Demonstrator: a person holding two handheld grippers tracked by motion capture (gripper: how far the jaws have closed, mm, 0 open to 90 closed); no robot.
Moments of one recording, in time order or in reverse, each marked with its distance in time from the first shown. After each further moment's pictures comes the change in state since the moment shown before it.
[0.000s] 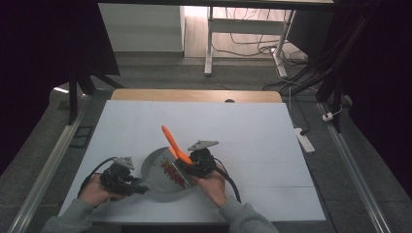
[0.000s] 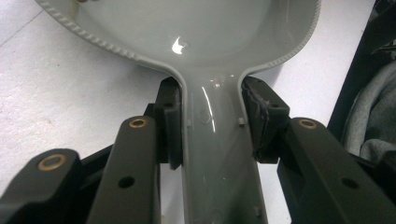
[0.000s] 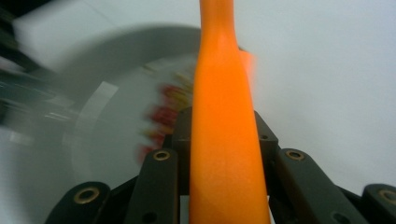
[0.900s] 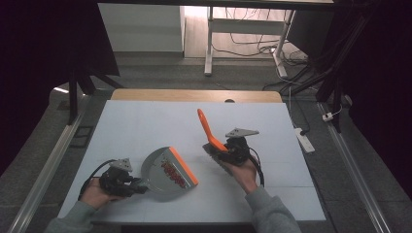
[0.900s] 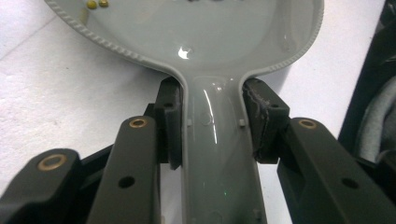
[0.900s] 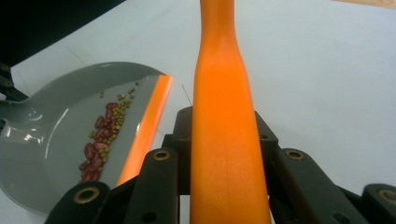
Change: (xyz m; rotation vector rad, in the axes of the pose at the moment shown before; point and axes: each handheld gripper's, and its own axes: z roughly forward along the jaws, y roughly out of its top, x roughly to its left) left arm -0.003 -0.011 0.004 -0.090 0.048 0.005; right arm -0.077 -0.005 -0.075 -0.111 -0.097 -0.006
